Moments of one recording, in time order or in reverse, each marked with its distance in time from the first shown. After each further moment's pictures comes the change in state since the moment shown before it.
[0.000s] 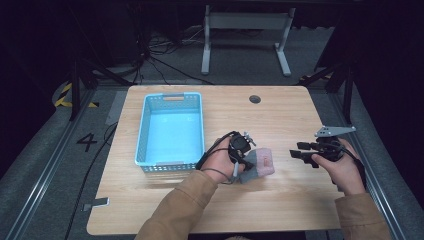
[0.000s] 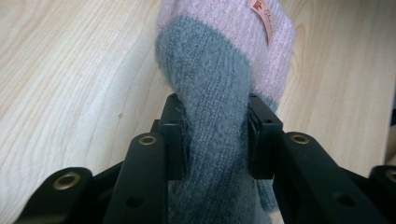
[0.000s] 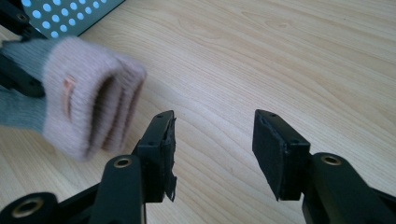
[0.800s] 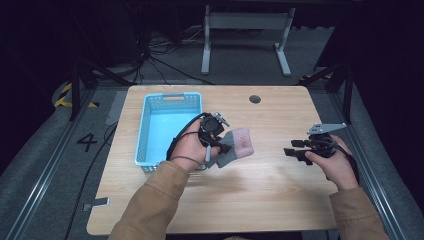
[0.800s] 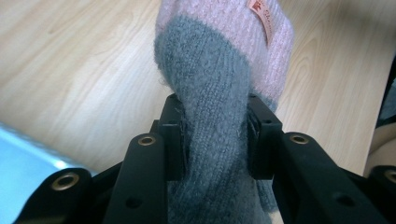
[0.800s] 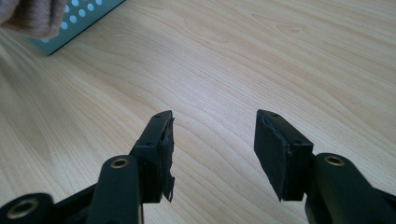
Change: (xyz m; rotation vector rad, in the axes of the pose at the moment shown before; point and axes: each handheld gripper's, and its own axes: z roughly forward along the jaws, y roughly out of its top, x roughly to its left) left arm 0.026 -0.016 -0.087 -0.052 0.091 -0.030; right arm 0.002 0.009 0.014 0.016 0.013 -0.028
